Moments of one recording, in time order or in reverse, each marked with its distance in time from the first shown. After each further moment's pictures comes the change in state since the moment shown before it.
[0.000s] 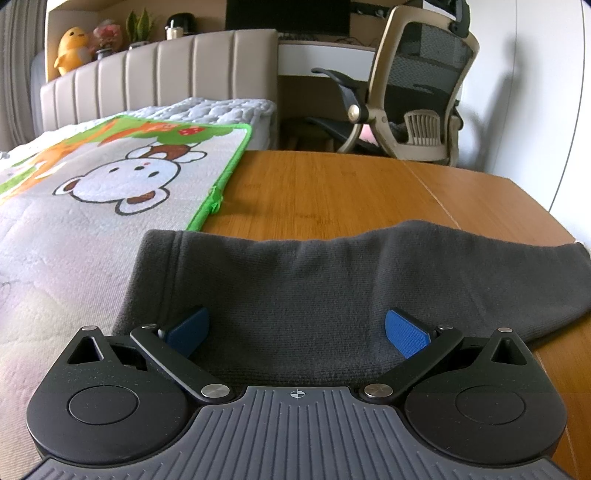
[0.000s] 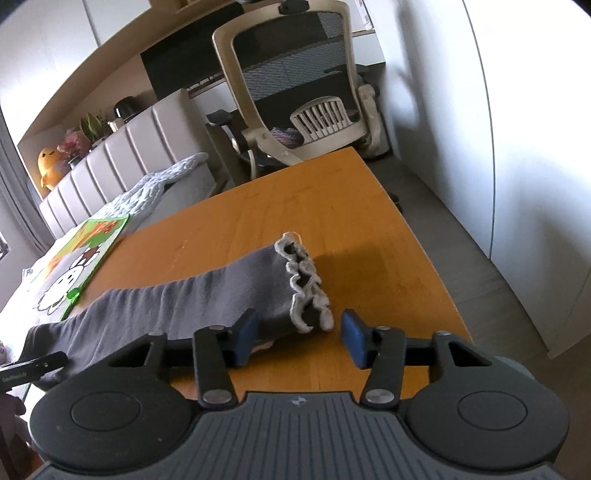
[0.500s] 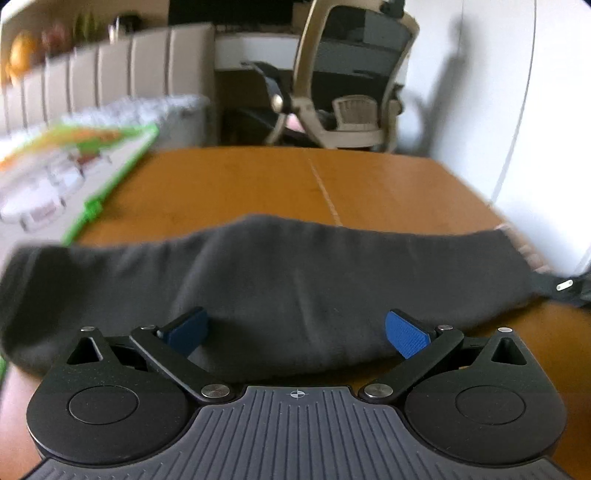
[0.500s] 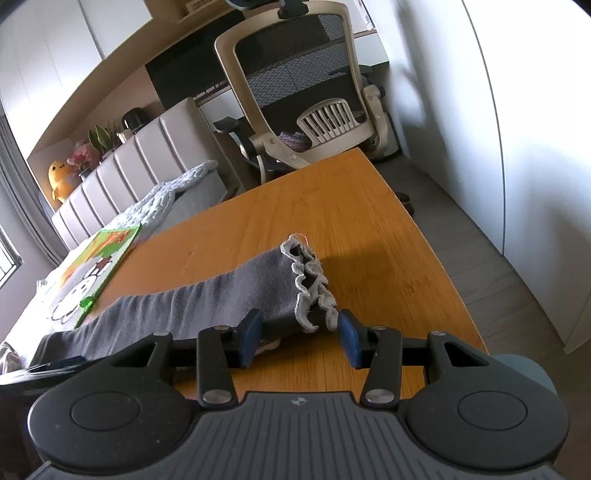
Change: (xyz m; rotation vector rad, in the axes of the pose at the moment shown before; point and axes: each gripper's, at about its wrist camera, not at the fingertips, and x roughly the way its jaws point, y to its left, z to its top) left arm 0.005 -0.109 0.004 0.094 0.010 -0.086; right arm -0.002 -0.008 -0.002 0.043 -0.015 0.054
